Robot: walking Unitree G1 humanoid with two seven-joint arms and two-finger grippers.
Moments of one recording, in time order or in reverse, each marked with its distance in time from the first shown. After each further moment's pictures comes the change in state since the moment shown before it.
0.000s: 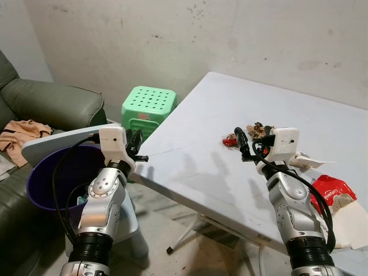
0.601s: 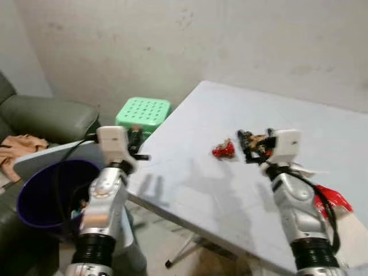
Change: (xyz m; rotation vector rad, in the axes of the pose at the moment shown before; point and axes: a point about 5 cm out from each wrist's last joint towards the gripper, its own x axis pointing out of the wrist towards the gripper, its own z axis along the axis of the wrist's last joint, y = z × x) left arm 0.001 -0.012 0.001 -0.032 -0.010 -0.032; right arm -0.003 -0.009 -0.001 -0.018 0.023 -0.006
